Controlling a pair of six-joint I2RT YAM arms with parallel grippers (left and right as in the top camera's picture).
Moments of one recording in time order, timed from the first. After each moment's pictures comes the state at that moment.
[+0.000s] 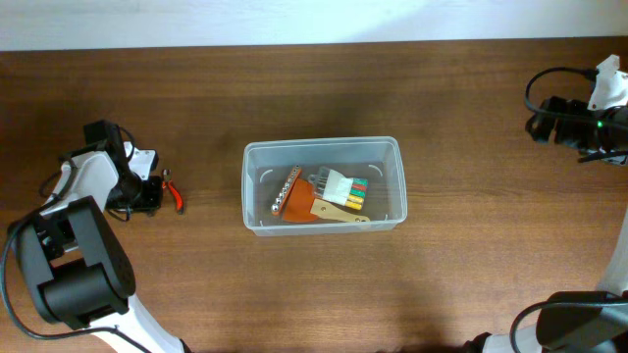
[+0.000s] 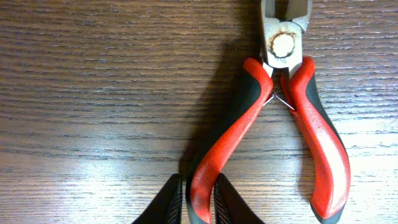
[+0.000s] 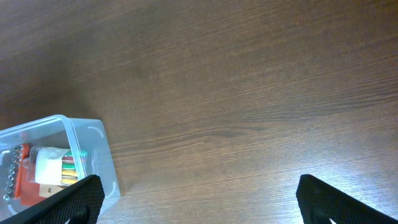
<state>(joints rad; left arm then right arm) 0.33 1.98 1.29 -0.80 0.00 0.33 -0.44 1.67 1.84 -1.33 -0.26 -0.11</state>
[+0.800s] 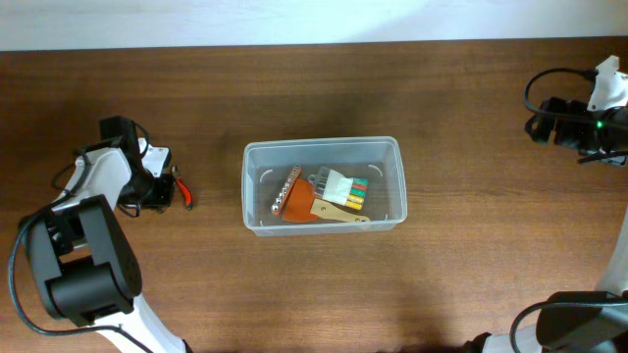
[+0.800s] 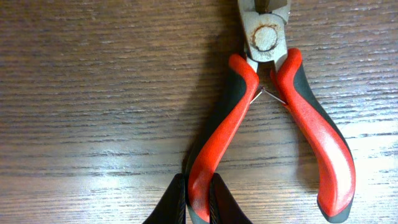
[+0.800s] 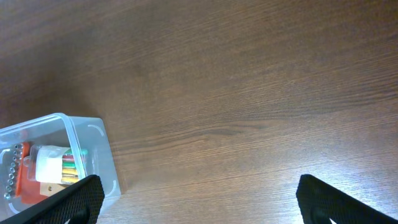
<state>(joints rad) 0.26 1.98 1.29 -0.81 -0.01 0.33 -0.44 1.67 1.84 -1.33 -0.26 -0.11</state>
